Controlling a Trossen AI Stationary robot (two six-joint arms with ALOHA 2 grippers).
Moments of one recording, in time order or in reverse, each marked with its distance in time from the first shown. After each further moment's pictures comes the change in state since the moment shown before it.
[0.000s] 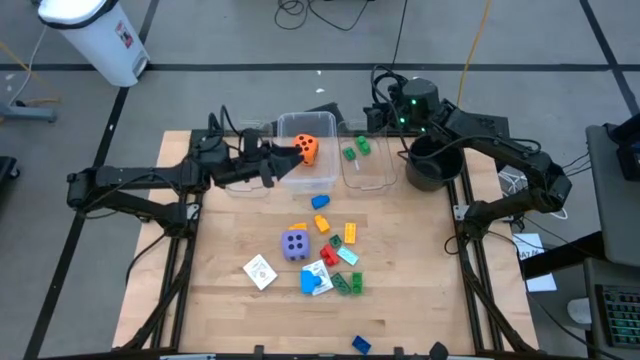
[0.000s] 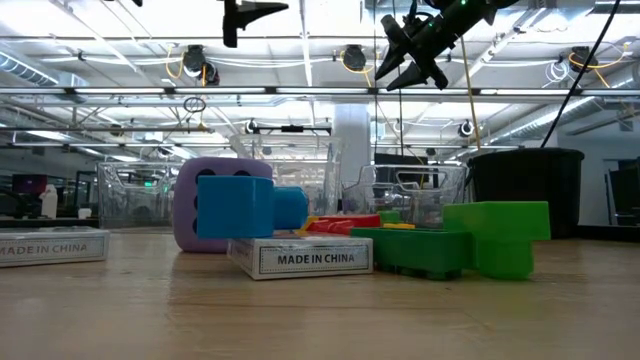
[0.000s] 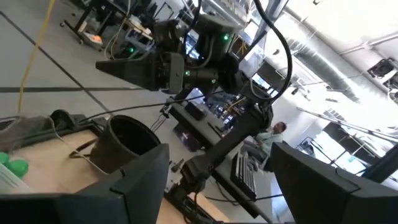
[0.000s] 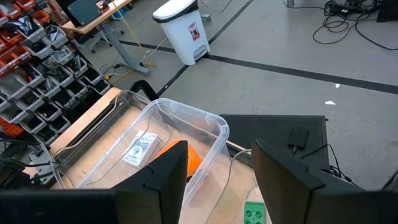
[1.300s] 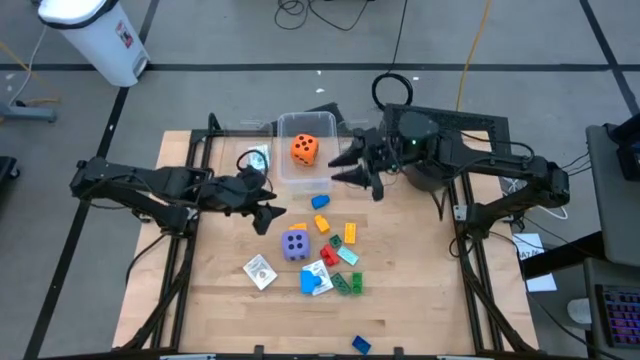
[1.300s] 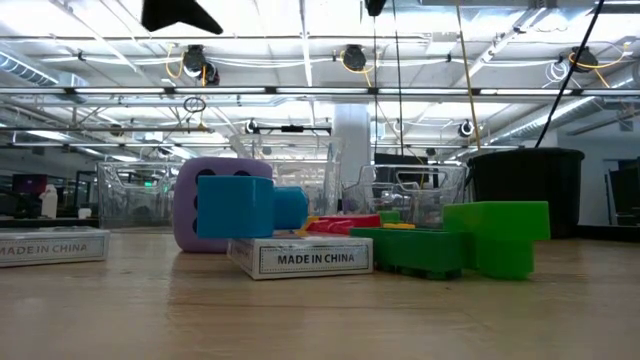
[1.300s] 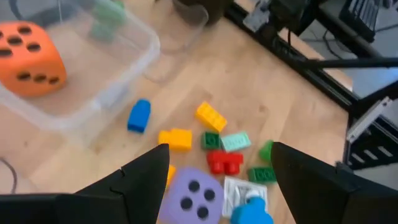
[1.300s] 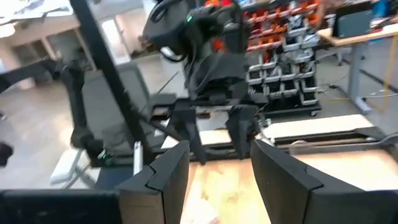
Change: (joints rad) left arm -0.349 0.017 0.310 -1.097 -0.252 -0.065; right arm 0.400 0.000 0.000 0.357 -0.526 -0.222
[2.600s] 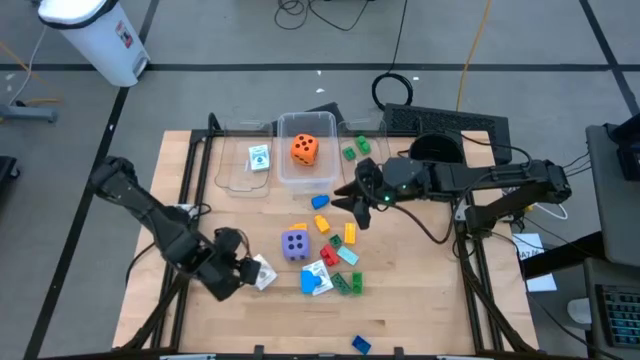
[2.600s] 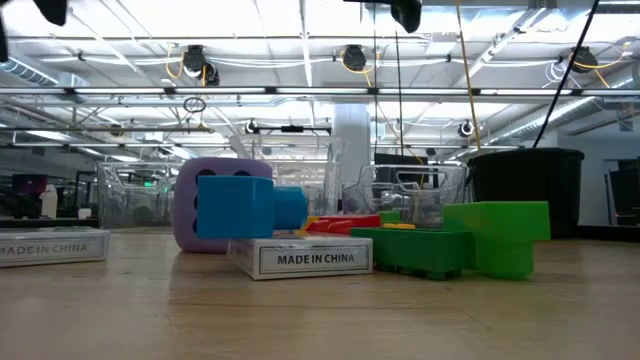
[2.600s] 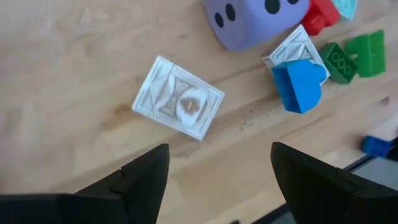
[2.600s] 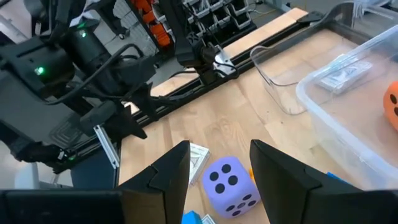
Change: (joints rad) left arm -0.522 0.219 -0.002 -0.411 0.040 -1.195; right arm 0.272 0.005 0.000 -0.305 0.527 0.329
